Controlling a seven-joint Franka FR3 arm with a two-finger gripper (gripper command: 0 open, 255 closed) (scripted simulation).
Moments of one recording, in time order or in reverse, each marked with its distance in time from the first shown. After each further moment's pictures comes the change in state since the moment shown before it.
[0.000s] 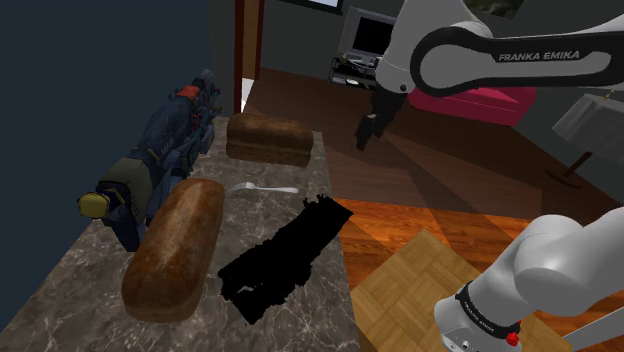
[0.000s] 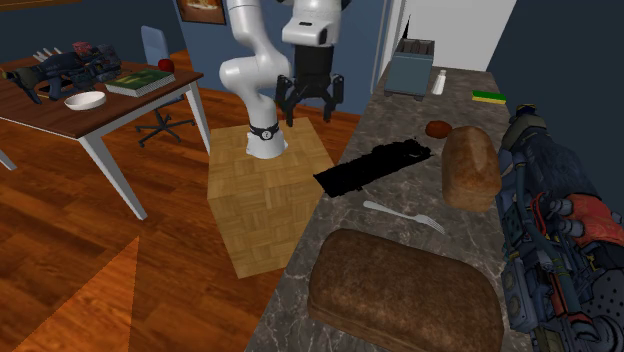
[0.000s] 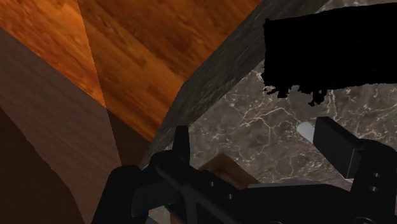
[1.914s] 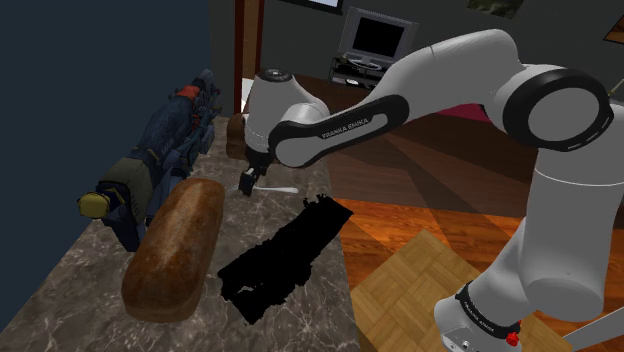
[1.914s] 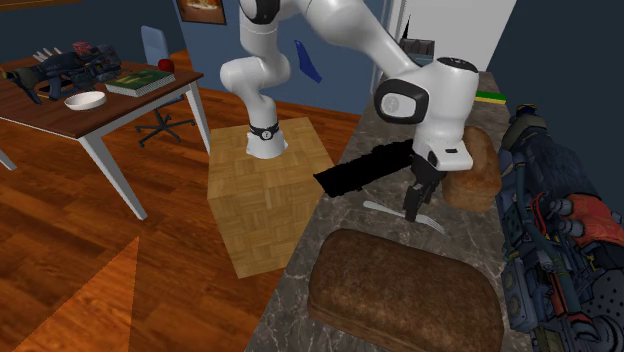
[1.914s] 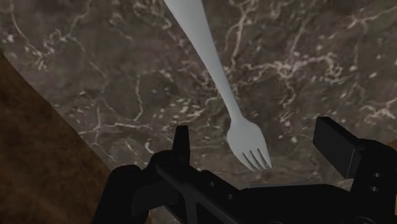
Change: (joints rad) arm 0.180 0.847 0.130 0.507 -0.190 0.366 0.042
